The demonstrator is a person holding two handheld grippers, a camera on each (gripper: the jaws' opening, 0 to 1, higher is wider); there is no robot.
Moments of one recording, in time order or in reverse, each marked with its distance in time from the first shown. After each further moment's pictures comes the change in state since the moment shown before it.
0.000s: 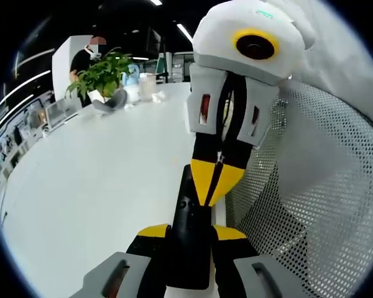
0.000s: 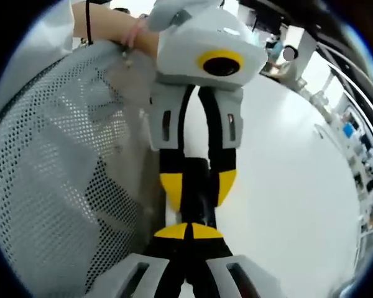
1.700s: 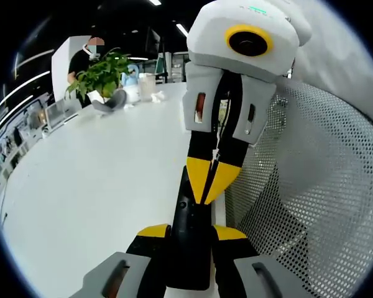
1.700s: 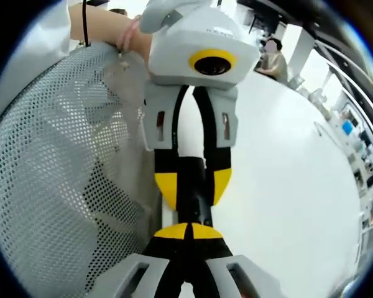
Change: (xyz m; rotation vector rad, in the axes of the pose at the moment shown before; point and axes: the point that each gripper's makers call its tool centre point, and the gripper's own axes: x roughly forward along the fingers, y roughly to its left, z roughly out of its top) left arm 0.000 -0.001 0.001 0.005 0.001 0.000; right arm -0.003 -0.008 -0.003 0.057 -0.019 -0.003
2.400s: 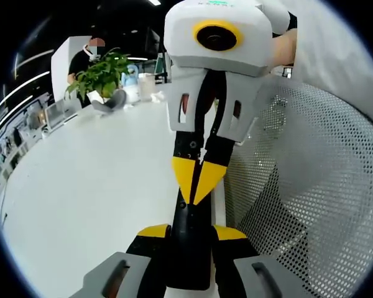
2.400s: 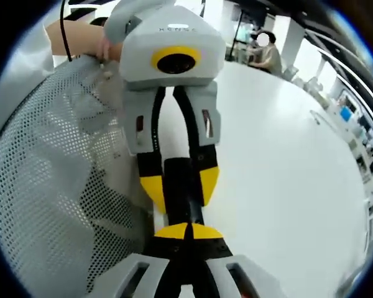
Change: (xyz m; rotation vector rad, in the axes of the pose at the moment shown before) left arm 0.000 0.000 0.000 0.002 0.000 -0.002; right arm 0.003 -0.009 0.003 0.075 0.002 0.033
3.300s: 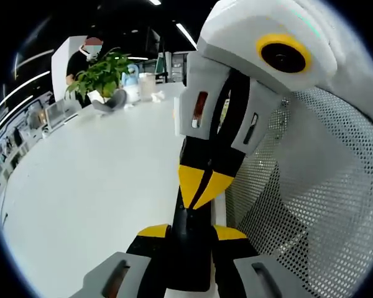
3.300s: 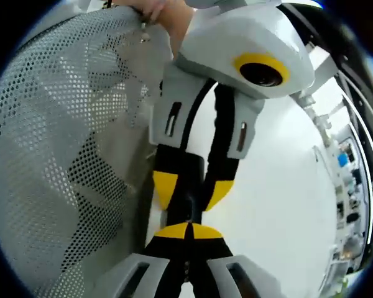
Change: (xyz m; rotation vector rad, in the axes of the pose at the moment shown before) left arm 0.000 0.000 0.000 -0.001 0.004 0.004; right arm 0.004 0.002 0.000 -0.305 0.110 -0.128
